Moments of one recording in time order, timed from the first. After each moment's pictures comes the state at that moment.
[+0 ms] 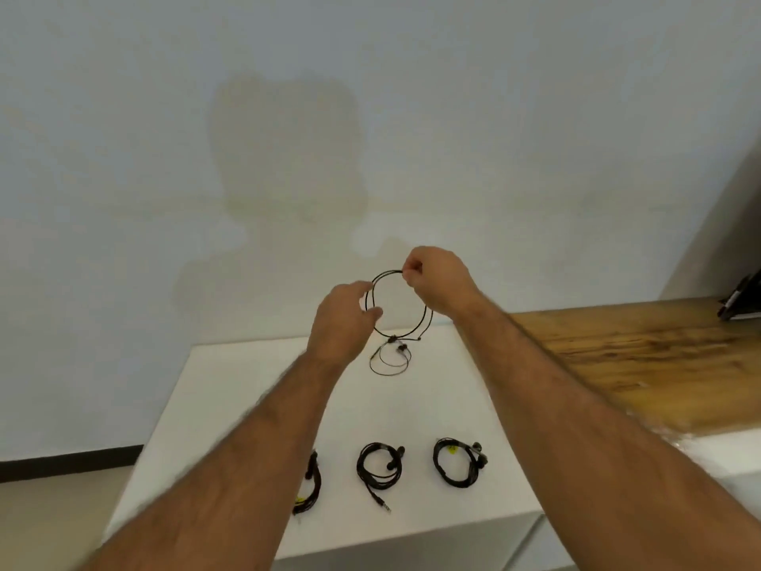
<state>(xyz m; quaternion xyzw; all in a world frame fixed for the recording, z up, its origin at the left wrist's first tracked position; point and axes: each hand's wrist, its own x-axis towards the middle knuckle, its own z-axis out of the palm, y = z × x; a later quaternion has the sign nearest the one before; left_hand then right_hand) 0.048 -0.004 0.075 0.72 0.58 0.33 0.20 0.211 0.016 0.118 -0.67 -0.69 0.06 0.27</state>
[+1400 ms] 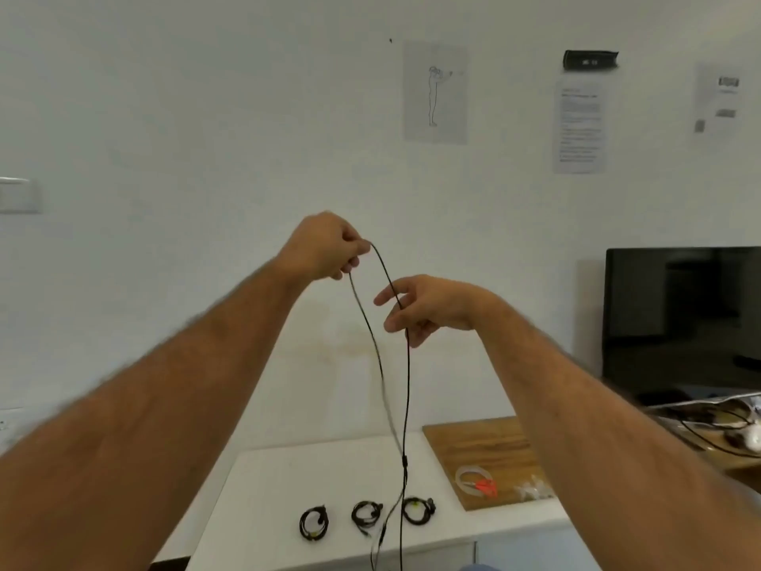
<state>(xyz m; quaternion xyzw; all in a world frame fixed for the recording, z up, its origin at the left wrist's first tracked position) 0.002 -0.355 0.456 0.78 0.44 0.44 0.03 0.198 -0.366 0.406 -0.47 -0.77 0.32 0.29</state>
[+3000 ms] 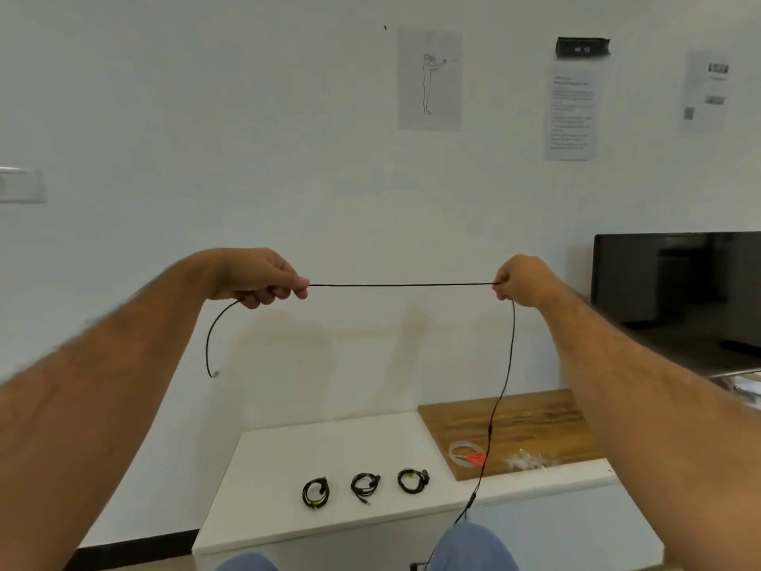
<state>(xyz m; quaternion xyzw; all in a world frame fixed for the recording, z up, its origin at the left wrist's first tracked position) -0.091 -0.368 0.429 0.79 0.50 0.20 0.30 0.335 -0.360 0.387 -0.72 -0.62 -0.08 0.29</state>
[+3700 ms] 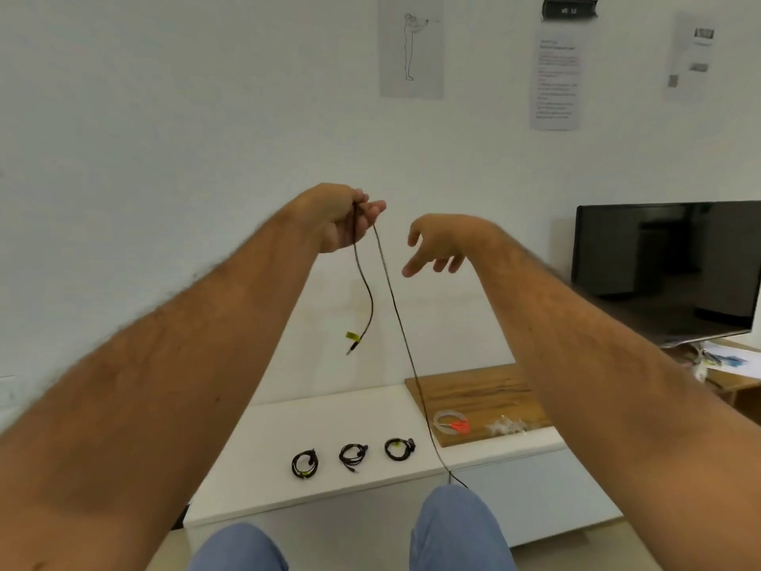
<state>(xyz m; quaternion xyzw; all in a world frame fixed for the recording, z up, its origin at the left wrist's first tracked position) 0.047 -0.398 0.447 0.57 0.38 0.48 0.55 0.225 -0.395 0.427 -0.69 -0.70 0.05 0.18</state>
